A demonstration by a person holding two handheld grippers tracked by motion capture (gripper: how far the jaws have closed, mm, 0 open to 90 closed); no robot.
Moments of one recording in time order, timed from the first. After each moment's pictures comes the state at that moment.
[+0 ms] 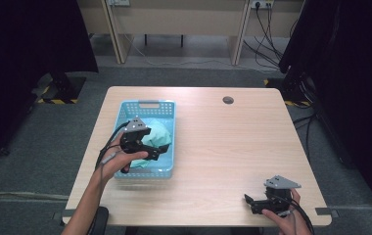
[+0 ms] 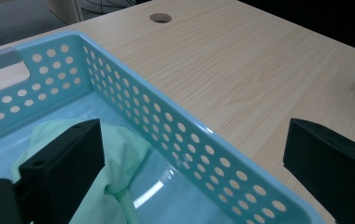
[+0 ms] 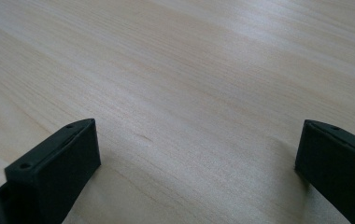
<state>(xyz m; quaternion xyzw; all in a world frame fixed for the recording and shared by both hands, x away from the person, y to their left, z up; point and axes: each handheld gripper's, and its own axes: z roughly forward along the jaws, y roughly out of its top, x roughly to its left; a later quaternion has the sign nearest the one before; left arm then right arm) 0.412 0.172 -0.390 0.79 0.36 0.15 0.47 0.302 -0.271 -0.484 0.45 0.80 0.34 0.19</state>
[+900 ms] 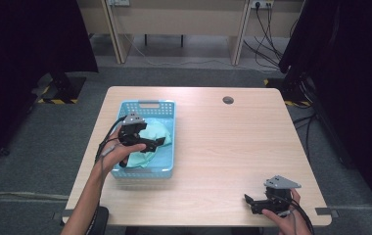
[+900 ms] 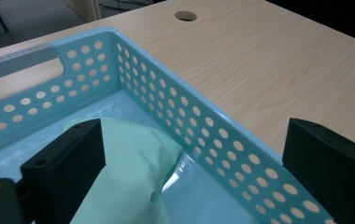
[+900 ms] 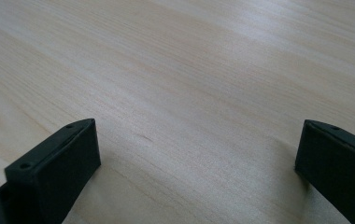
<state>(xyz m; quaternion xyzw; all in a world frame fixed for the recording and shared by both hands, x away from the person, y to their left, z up) 0.434 0.183 -0.393 0.79 0.38 0.16 0.46 0.302 -0.271 -0.484 0.45 0.80 0.34 0.19</state>
